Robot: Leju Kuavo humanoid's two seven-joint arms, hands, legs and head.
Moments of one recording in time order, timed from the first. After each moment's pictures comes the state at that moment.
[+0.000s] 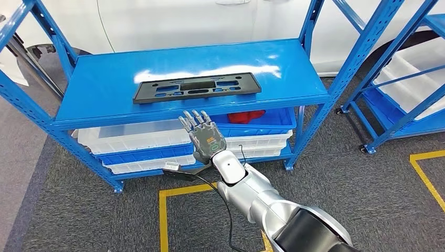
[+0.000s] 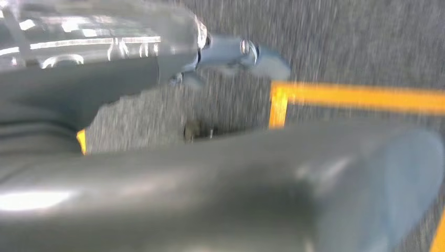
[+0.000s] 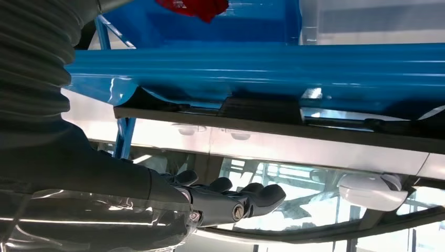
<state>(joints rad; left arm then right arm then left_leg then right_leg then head) -0.15 -0.09 1.06 -0.22 -0.71 -0.06 -0.29 -0.84 0.33 0.65 -0.34 1.51 -0.57 0.06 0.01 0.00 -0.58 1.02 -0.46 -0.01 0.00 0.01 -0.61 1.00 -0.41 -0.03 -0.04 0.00</state>
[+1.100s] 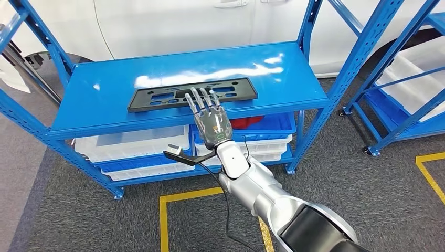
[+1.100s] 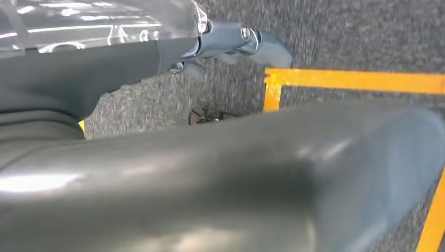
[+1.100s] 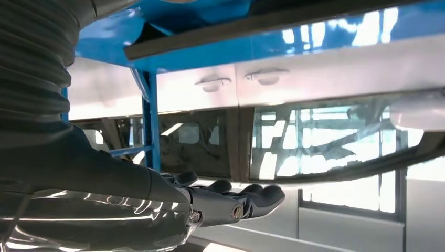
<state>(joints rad) -0.14 -0.09 1.06 -0.22 -0.72 -0.04 -0.28 -0.85 0.29 0.66 -0.46 1.56 -0.70 0.19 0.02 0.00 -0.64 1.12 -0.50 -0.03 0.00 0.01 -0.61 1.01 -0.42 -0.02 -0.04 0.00</state>
